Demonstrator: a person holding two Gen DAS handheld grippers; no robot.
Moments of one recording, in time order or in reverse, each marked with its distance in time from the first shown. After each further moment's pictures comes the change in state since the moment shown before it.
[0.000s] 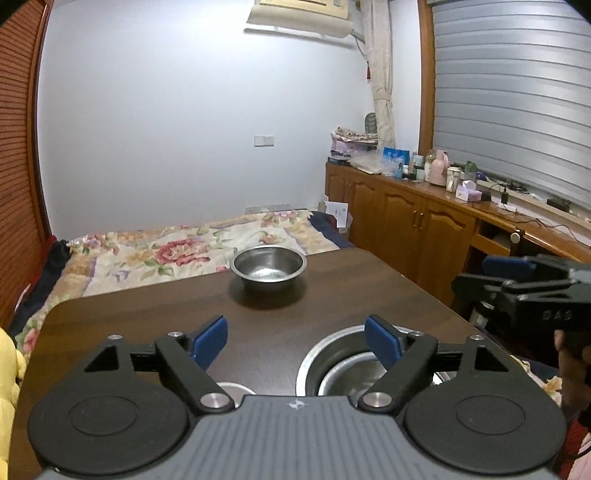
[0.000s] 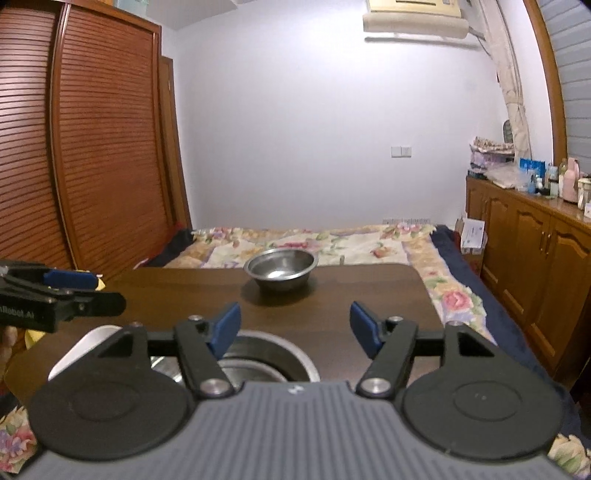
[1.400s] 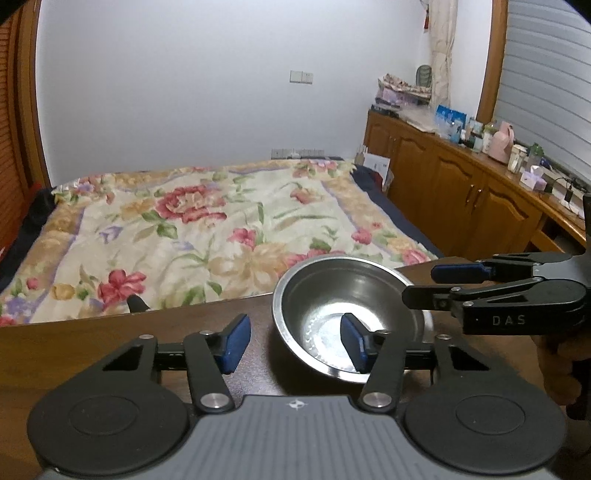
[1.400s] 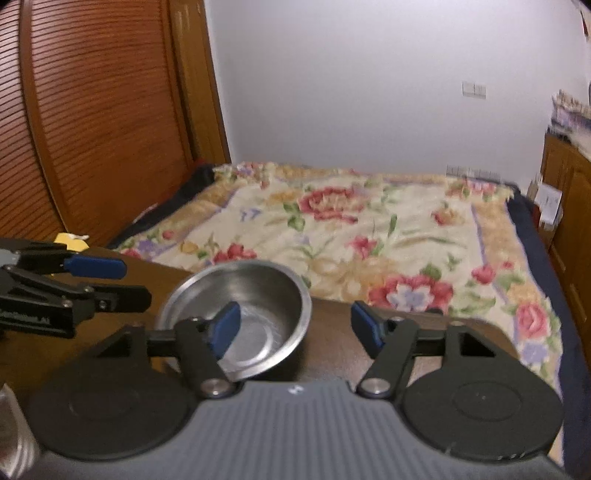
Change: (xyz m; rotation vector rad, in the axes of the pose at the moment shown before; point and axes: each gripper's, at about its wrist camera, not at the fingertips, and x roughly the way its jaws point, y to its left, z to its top) left arm 0.248 0.084 0.064 -0.115 0.218 0.051; right arm 0.260 -0.049 0.041 -0.049 0.307 0.194
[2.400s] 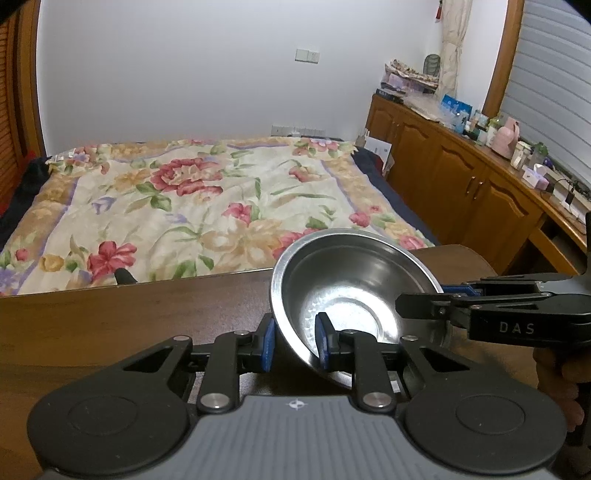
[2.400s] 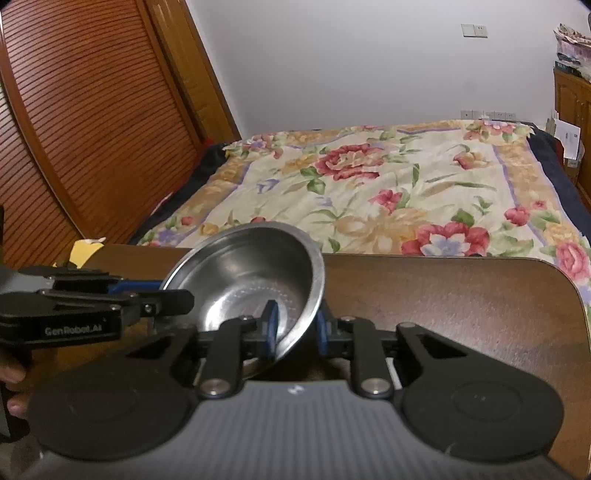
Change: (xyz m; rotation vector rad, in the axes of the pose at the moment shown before) left arm 0.012 0.005 0.002 -0.056 0.065 -0.031; right arm 0.020 -0.003 -0.003 0.142 0.086 0.111
